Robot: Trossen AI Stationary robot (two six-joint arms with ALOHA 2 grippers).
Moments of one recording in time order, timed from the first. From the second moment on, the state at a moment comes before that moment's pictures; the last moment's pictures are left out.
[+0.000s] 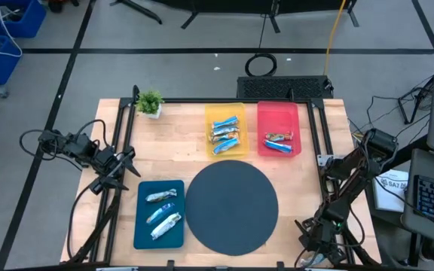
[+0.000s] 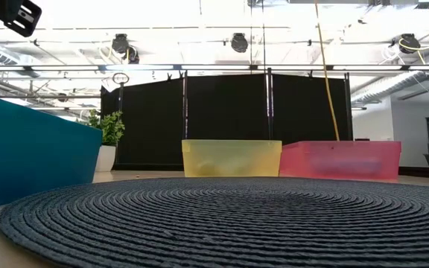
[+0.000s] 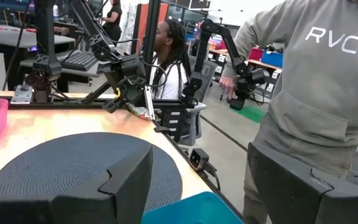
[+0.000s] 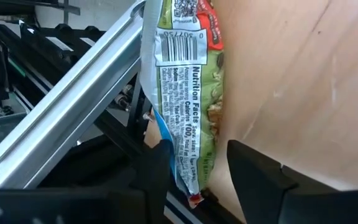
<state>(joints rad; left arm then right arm) -0.38 0.04 0.41 -0.37 0.18 -0.21 1.06 1.52 0.63 -0.19 -0.50 0.83</state>
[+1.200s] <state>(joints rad) -0.38 0.04 0.41 -0.36 0.17 -0.22 0.91 1.47 0.63 -0.45 -0.48 0.76</state>
